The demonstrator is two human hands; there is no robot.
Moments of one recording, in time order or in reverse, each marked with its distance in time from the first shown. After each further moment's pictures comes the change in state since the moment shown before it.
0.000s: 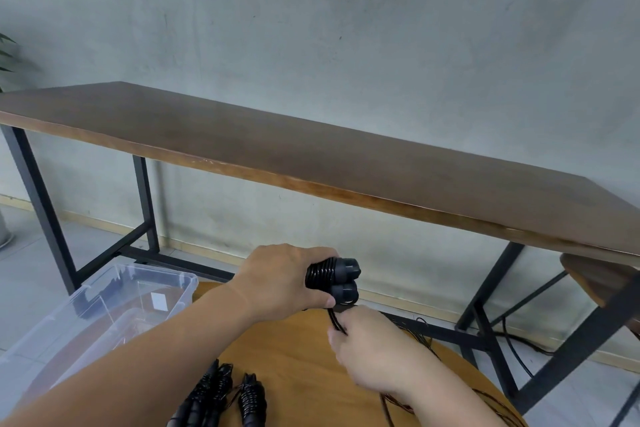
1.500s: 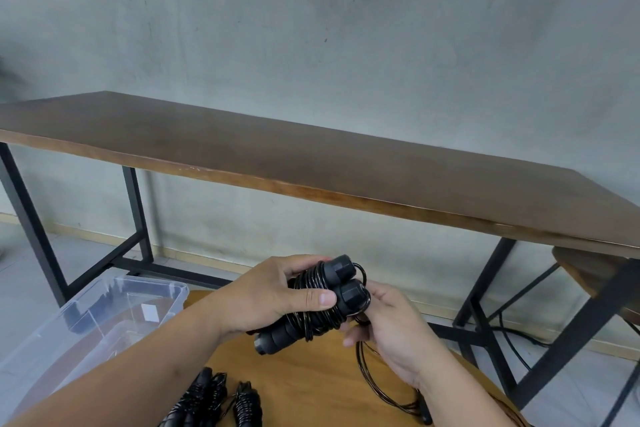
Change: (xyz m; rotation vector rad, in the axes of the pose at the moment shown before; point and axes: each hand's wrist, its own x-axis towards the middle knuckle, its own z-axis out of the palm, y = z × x) left_hand -0.011 0.007 0.000 -0.982 -0.177 0.005; right_hand 0.012 0.041 -0.012 1.047 0.119 -0.233
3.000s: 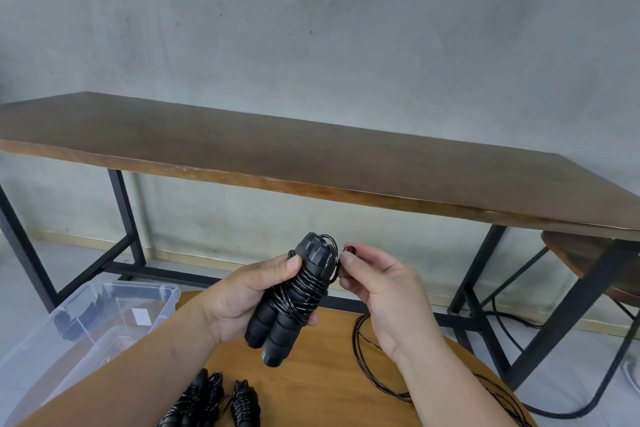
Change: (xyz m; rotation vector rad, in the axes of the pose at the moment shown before) left_hand 0.013 -0.017 0.001 -0.726 -0.179 -0.128; right_hand -0.001 -0.026 0.012 0.336 0.404 -0.070
